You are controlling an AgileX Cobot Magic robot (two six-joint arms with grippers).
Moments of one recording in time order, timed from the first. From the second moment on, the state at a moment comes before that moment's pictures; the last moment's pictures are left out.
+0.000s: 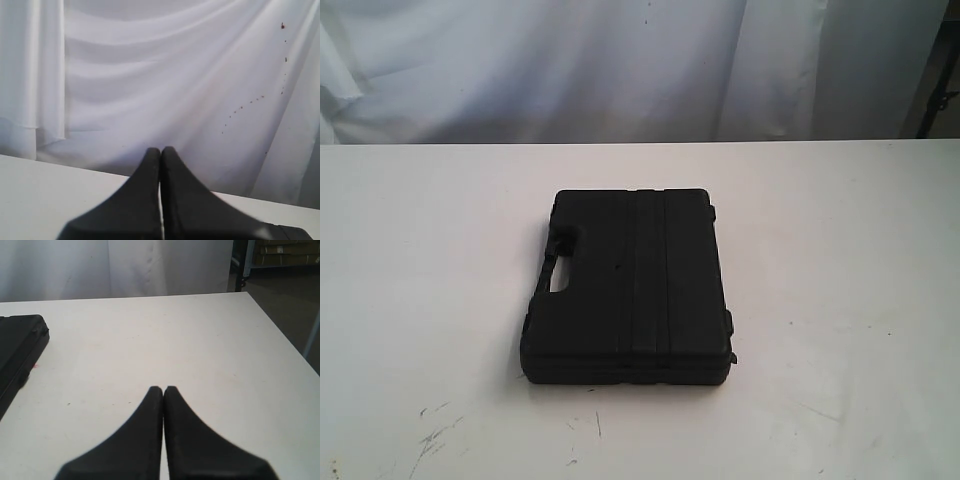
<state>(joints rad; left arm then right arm) -0.03 0.10 -0.20 -0.14 0.09 -0.06 -0.09 0.01 0.00 0.00 0.35 0.00</state>
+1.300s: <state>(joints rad) -0.03 1.27 -1.16 -0.34 0.65 0.10 -0.09 0.01 0.00 0.01 0.35 0.02</state>
